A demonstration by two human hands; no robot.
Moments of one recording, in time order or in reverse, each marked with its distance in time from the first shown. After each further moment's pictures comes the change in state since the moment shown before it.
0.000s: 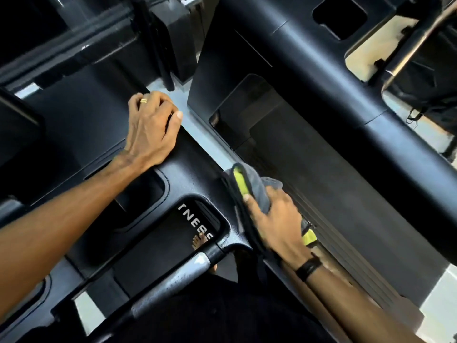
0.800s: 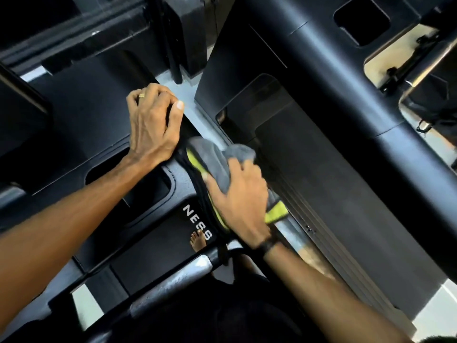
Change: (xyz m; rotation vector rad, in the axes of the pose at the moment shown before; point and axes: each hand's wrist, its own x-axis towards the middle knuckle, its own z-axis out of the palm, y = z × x) left_hand -0.007 -0.005 0.003 -0.089 0.165 -0.154; right_hand 0.029 -0.093 0.025 -0.083 0.209 -0.259
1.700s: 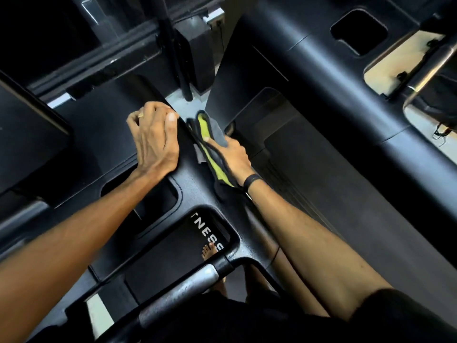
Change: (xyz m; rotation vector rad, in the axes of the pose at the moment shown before) left_hand 0.002 0.009 -0.007 0.024 0.041 -0.148; right_hand 0.115 0.001 0.044 0.614 -0.478 0.326
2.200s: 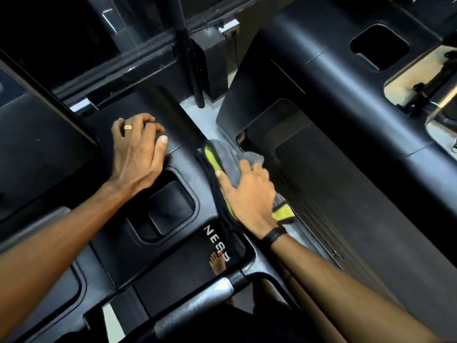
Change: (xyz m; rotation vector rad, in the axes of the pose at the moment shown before) left_hand 0.004 -0.059 -0.052 0.340 -0.188 0.155; right_hand -0.076 0.000 0.013 -0.588 0.345 -0.206
